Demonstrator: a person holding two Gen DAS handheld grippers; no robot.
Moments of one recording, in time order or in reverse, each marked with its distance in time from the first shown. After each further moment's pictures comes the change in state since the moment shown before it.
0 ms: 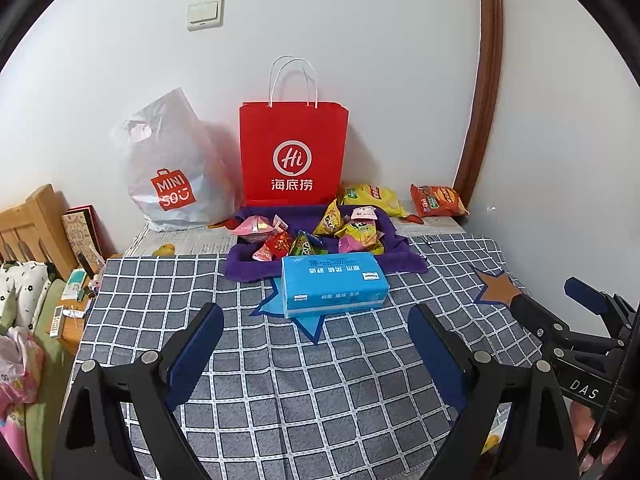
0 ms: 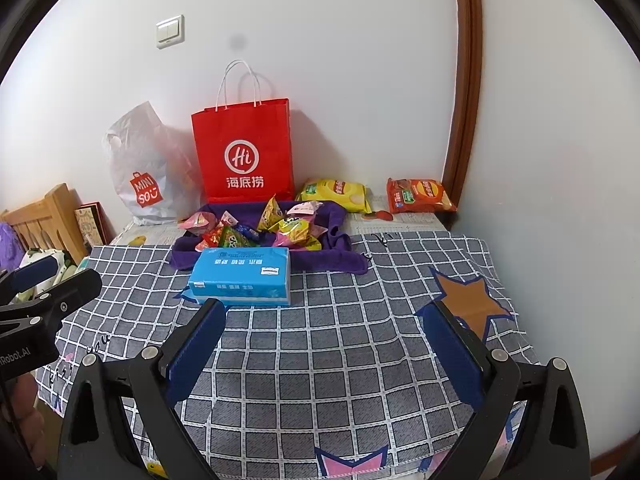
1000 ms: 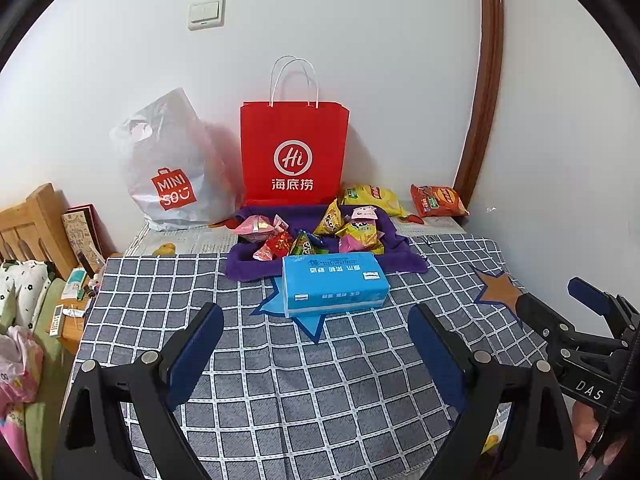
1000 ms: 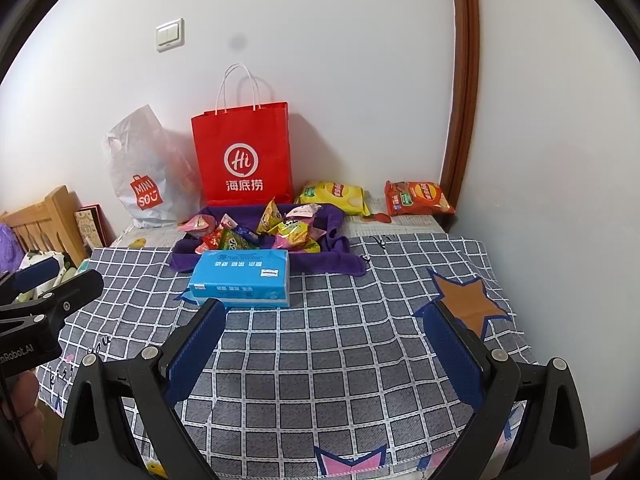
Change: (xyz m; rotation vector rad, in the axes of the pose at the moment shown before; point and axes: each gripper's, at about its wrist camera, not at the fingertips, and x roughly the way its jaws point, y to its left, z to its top) left arm -0.002 -0.001 0.000 -0.006 -0.003 0.000; right arm -0.005 -0.002 0.000 0.003 -0.009 -0.002
